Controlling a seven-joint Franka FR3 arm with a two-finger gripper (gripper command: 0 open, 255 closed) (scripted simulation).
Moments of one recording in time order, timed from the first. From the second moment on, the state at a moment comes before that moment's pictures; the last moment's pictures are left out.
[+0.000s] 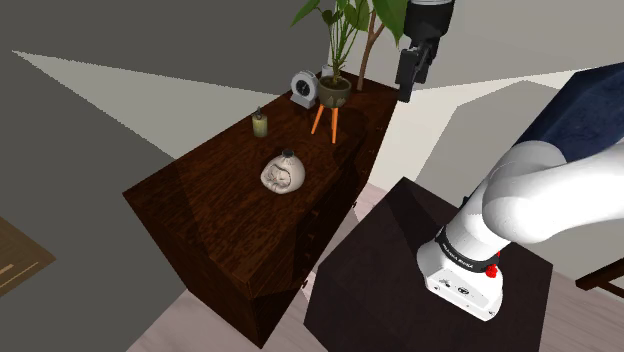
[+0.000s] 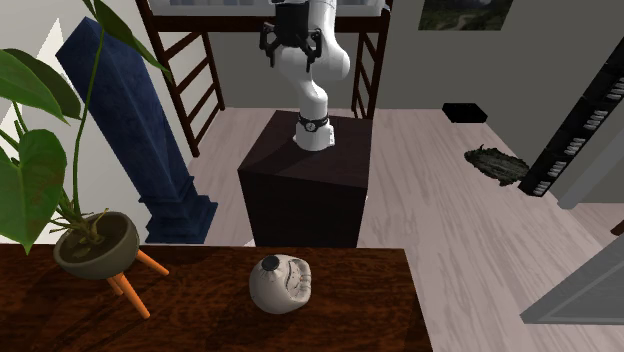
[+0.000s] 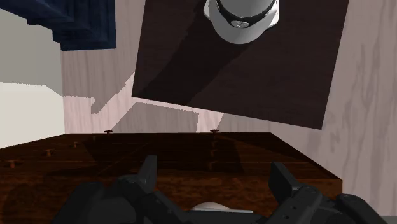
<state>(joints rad) 0.02 -0.79 0.04 -2.39 -0.09 1.46 -0.06</state>
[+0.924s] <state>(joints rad) 0.01 -0.43 0.05 -2.43 -0.09 1.88 0.01</state>
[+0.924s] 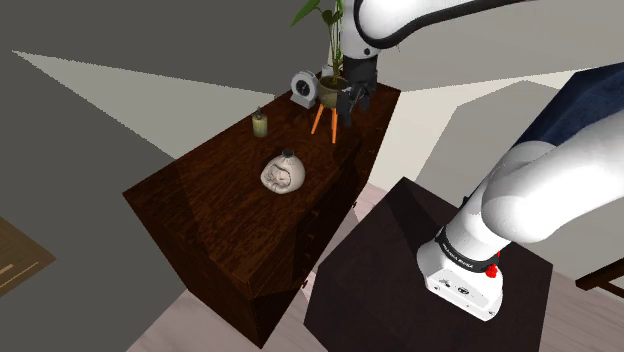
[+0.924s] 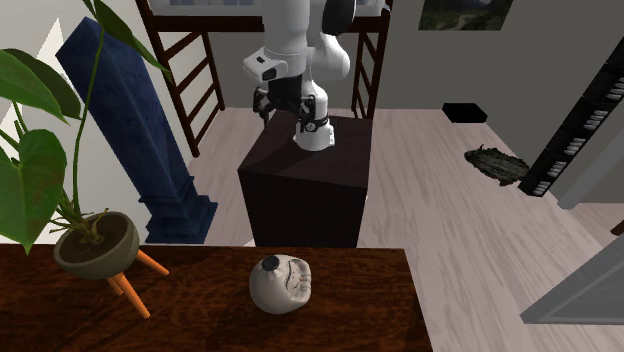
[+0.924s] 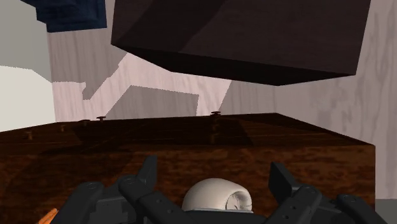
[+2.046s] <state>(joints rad) 0.00 0.21 0.06 -2.14 -0.14 2.26 0.12</state>
